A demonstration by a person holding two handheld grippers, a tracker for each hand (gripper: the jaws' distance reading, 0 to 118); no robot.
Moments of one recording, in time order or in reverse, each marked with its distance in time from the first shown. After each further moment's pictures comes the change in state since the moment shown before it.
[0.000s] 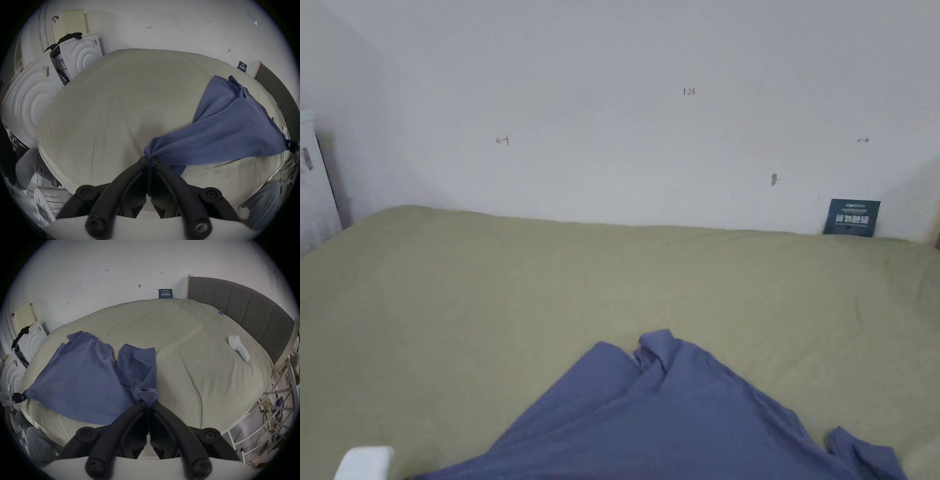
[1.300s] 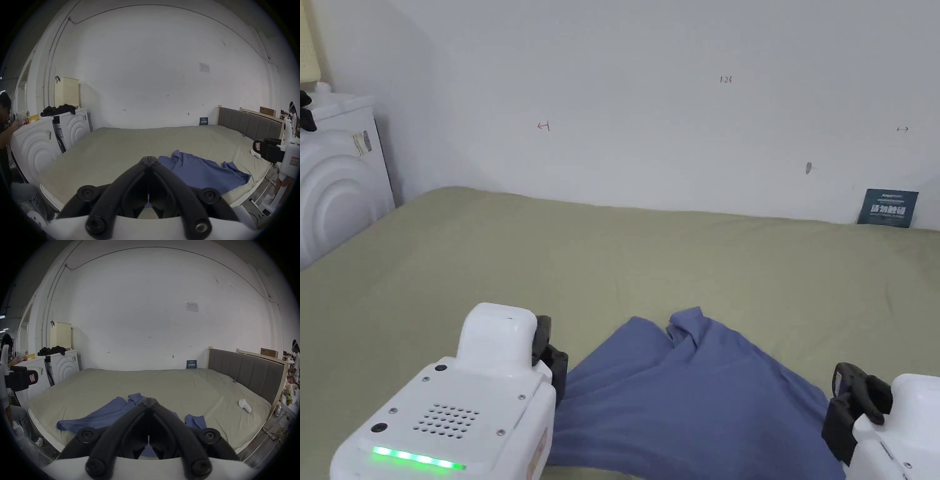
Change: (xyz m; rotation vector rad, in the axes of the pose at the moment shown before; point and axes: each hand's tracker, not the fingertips) left arm 0.103 -0.008 0.235 0.717 -0.165 -0.088; right arm -0.213 -0.014 0.183 0.638 0.155 0.135
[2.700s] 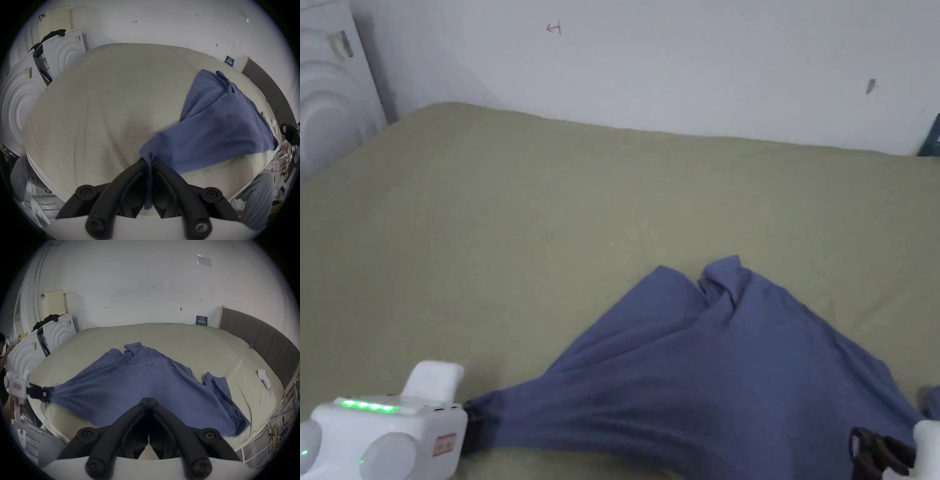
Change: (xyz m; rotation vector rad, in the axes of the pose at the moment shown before) left arm -0.130 -0.155 -0.181 -0.761 0.003 0.098; right arm 0.011 -0.085 -0.128 -0.440 0.046 -0.005
